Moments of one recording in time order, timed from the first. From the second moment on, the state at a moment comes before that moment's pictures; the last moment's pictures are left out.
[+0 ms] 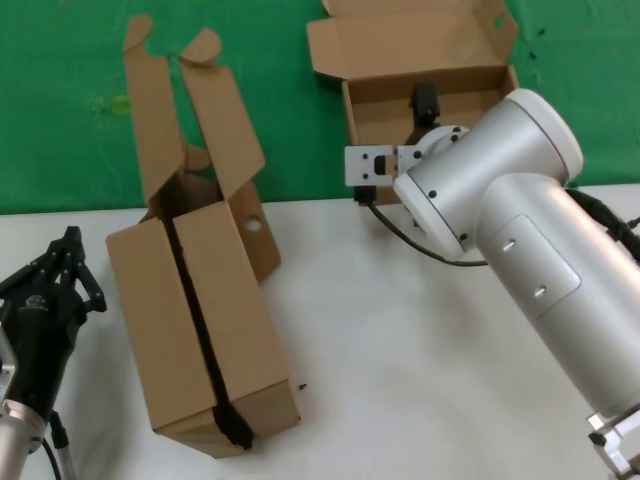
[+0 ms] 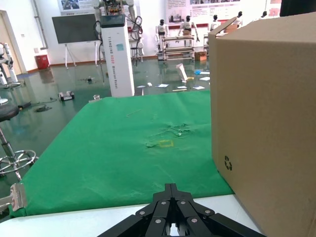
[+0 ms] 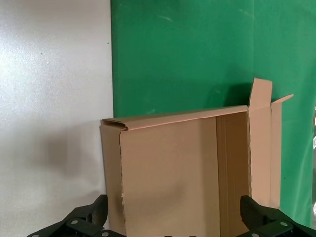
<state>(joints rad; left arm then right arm) 0.00 -0.30 1.60 -1.60 -1.80 0.00 0.00 0.94 0.06 -2.13 1.14 -0.04 -1.05 0.61</state>
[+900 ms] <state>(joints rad) 0.00 -0.30 1.60 -1.60 -1.80 0.00 0.00 0.92 0.01 -2.08 1.22 -0.02 -1.09 0.58</state>
